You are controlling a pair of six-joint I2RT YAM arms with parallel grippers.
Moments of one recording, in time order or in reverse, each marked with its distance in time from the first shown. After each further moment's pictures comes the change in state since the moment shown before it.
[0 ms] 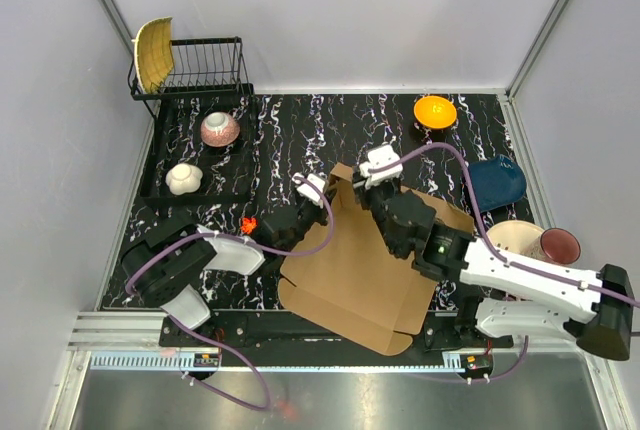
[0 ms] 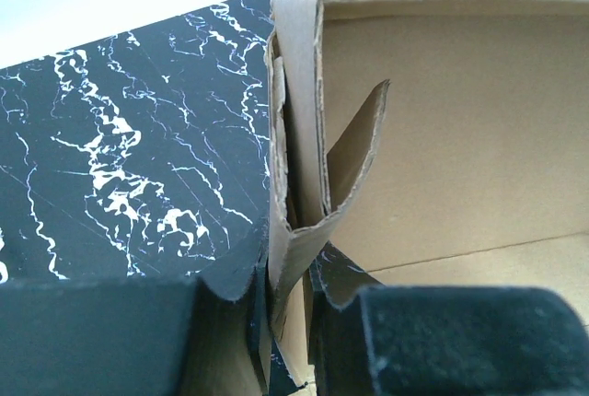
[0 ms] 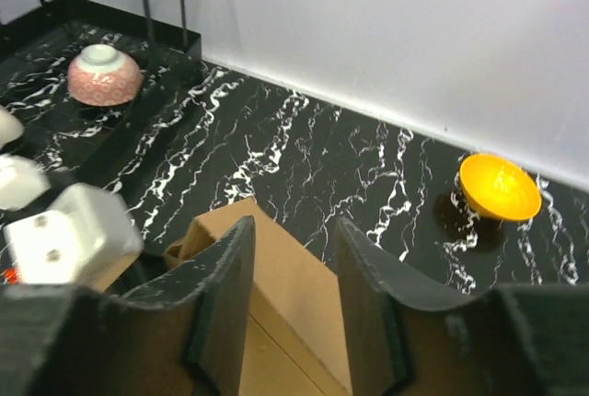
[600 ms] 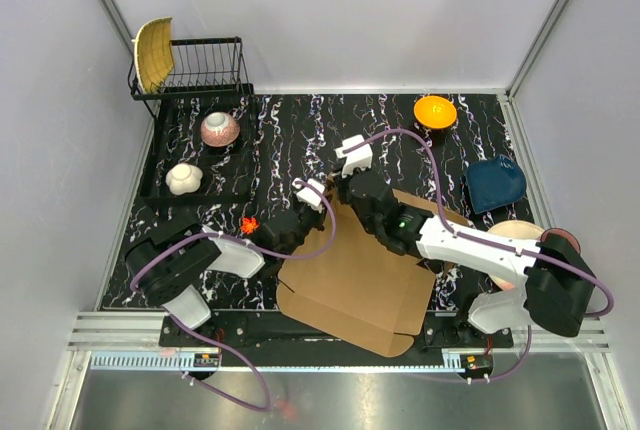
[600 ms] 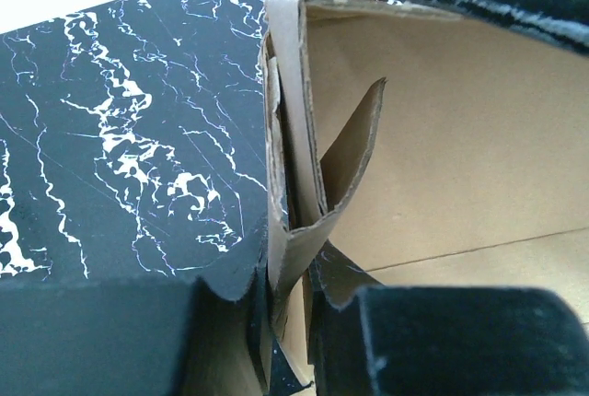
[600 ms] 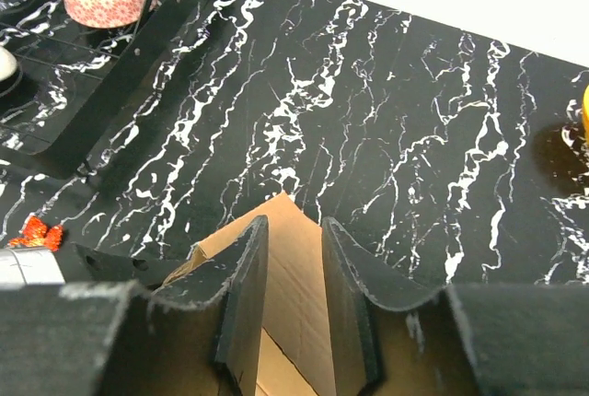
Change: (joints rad) left arm -0.015 0.023 -0.038 0.005 -0.048 0.000; right arm -0.186 0.309 0.038 -0.007 -0.219 0.262
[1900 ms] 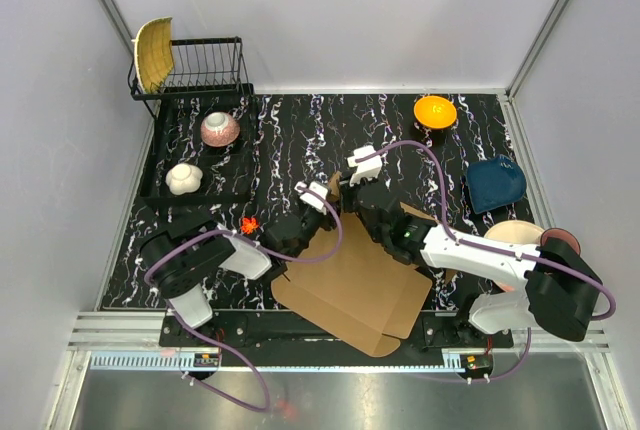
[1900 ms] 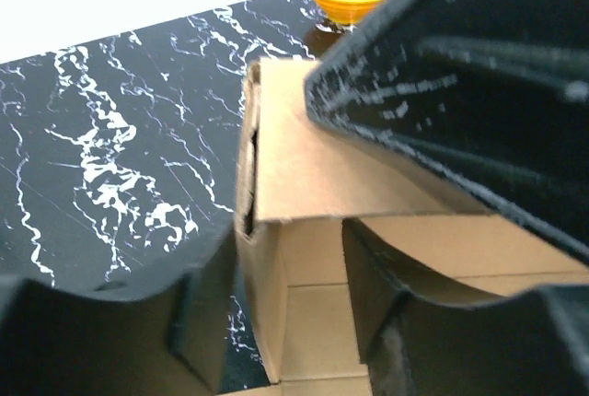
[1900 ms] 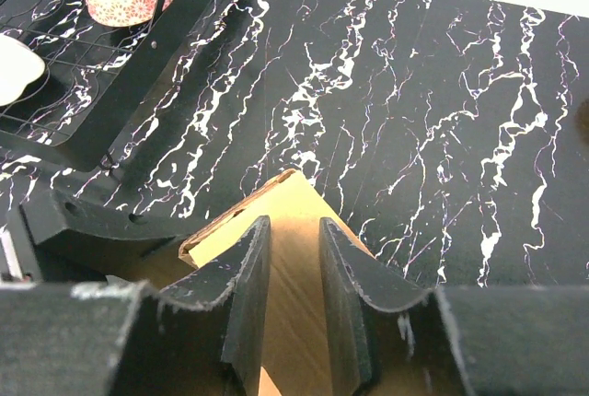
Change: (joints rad) left arm -0.034 0.069 0.012 0.158 -0.038 -0.001; right arm -0.003 -0.032 -0.134 0.116 -0.040 0.104
